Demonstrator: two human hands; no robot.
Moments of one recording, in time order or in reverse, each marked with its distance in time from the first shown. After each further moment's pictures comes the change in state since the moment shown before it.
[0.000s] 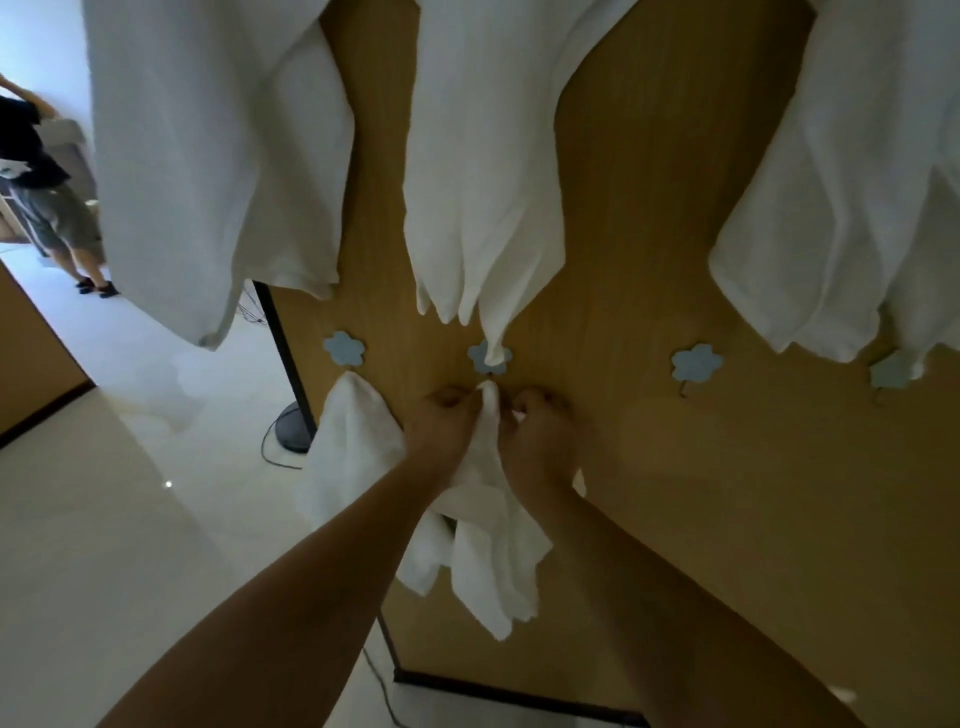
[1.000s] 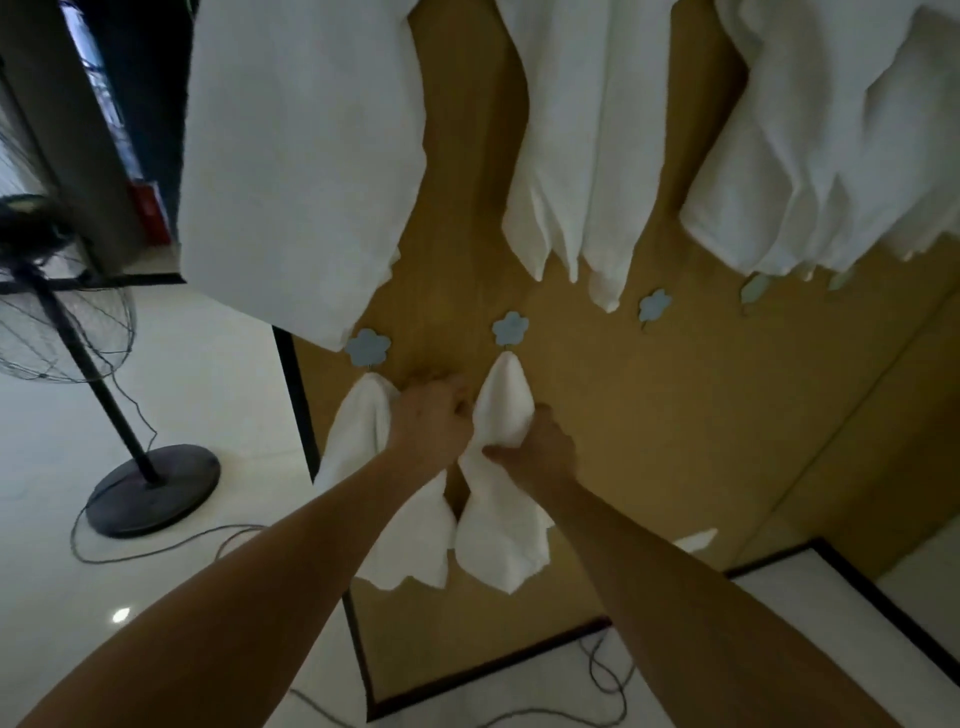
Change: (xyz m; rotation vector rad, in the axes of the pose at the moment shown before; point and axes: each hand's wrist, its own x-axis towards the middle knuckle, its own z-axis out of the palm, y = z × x) left_hand 0.041 -0.042 -0.091 0.506 -0.357 0.696; right_hand -0.075 -0.057 0.023 -0.193 -0.141 0.538
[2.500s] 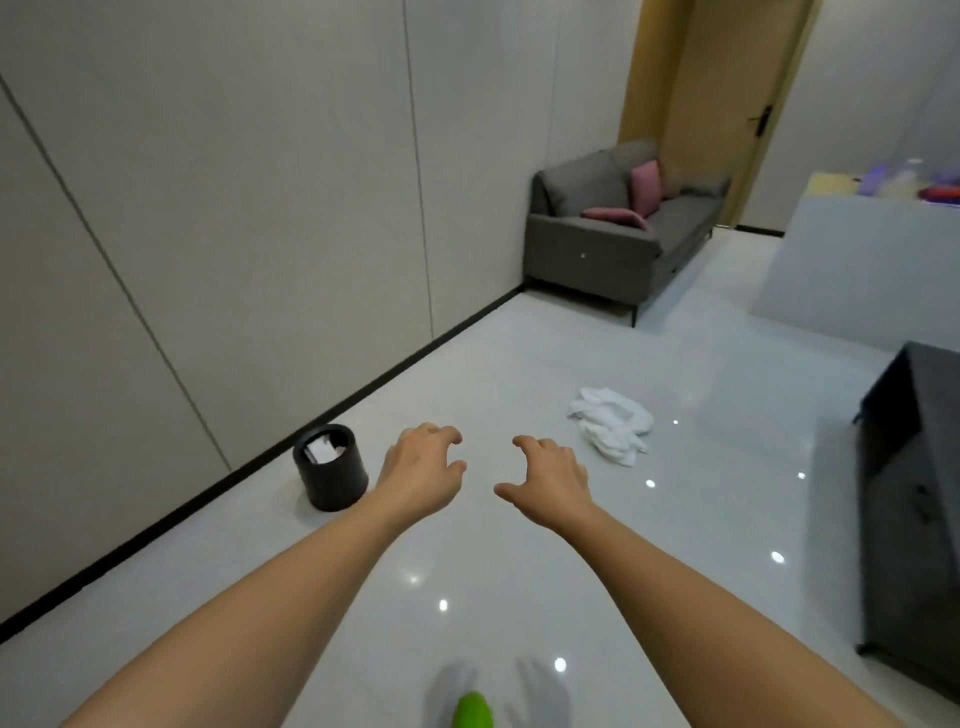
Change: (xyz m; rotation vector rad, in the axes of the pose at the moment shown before) left_hand -0.978 0.779 0.189 -0.284 -1.197 1.815; right_hand -1.074 0.535 -0.409 -0.069 1.027 1.667
